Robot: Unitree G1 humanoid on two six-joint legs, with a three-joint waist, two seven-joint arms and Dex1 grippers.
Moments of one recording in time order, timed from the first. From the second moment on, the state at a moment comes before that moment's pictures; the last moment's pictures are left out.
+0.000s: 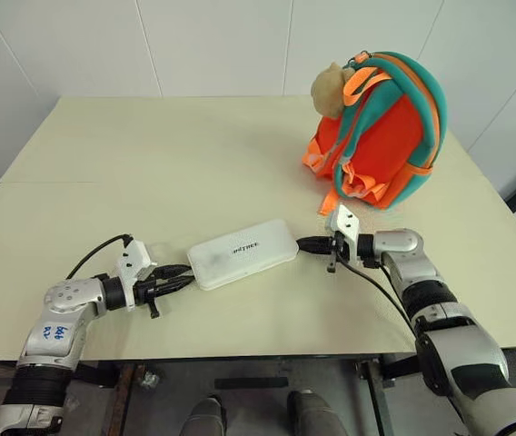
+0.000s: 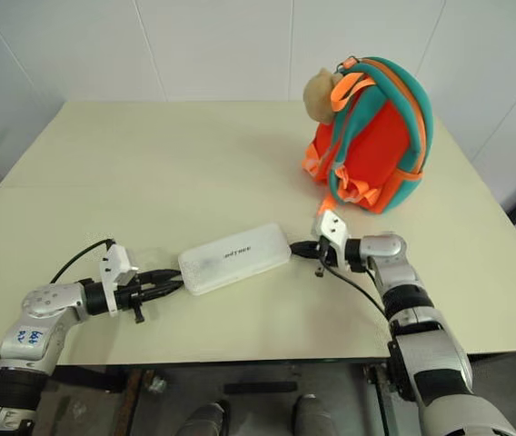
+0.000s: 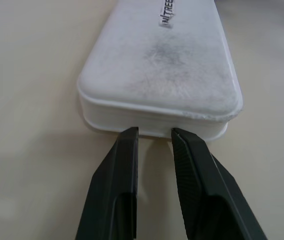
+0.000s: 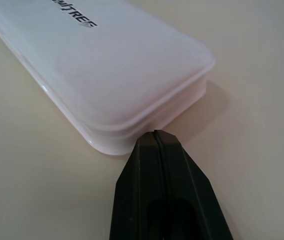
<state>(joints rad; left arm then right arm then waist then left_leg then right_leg) -0.28 0.66 0.09 0.18 -0.32 0.12 -1.00 -0.85 -0.41 0.07 0.91 0.07 -0.23 1.23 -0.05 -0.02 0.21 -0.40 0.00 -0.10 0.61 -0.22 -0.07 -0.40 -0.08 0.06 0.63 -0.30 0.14</state>
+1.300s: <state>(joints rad) -0.32 0.58 0.02 0.17 -0.27 0.11 -1.05 -0.39 -0.61 0.01 0.21 0.22 0.17 1.17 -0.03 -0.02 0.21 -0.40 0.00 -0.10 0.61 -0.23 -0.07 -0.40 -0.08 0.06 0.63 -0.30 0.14</state>
